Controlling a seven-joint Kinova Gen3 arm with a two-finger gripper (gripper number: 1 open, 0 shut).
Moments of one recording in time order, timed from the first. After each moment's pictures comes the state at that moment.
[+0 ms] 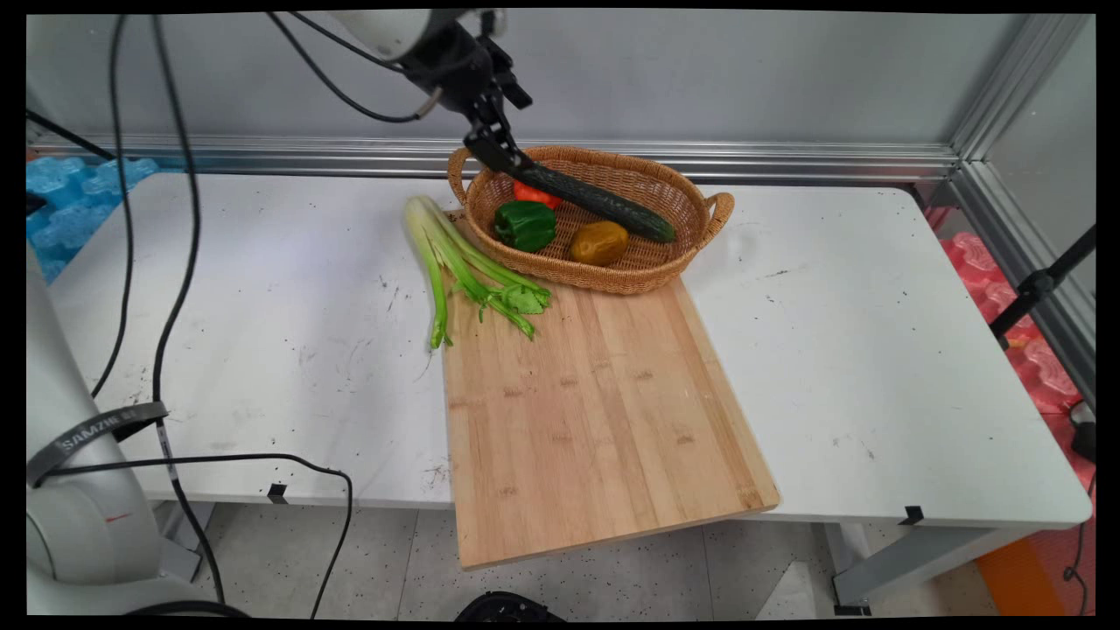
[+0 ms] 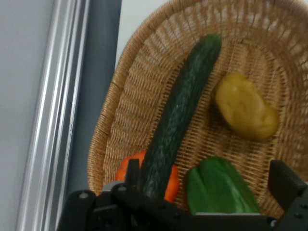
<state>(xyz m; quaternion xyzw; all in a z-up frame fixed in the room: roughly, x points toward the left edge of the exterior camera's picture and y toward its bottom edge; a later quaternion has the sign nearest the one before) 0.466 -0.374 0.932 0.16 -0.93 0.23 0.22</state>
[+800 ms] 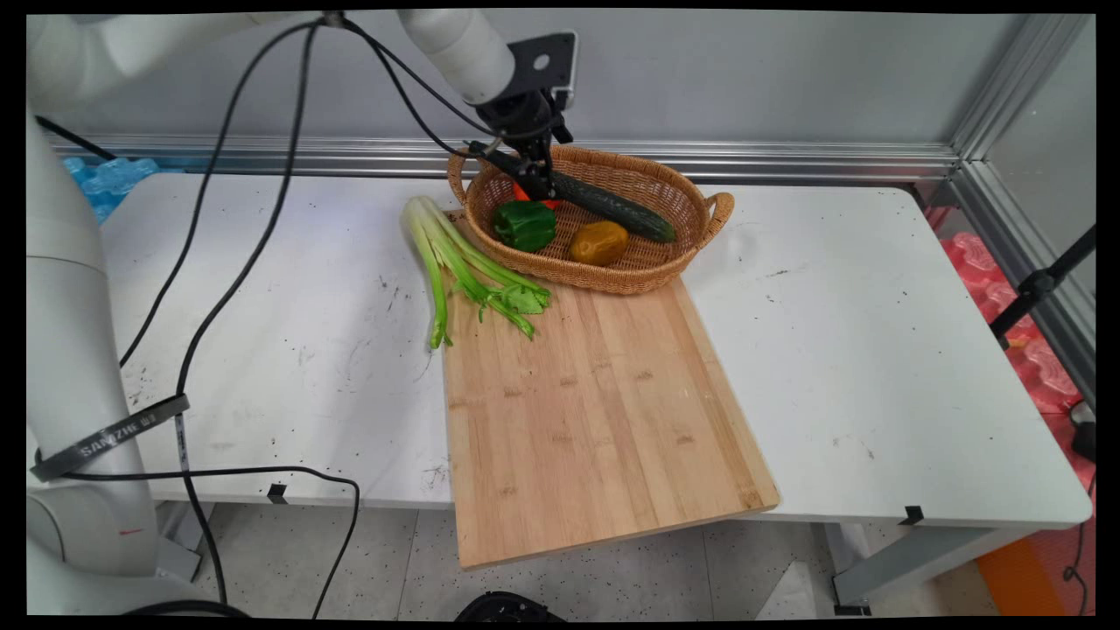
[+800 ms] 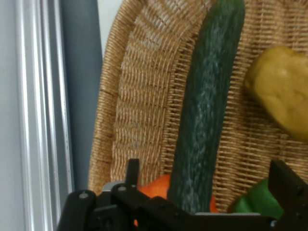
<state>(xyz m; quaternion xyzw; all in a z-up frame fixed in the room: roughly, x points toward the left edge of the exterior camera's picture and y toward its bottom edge) 0.423 -0.452 0.862 0.09 -0.96 0.23 0.15</state>
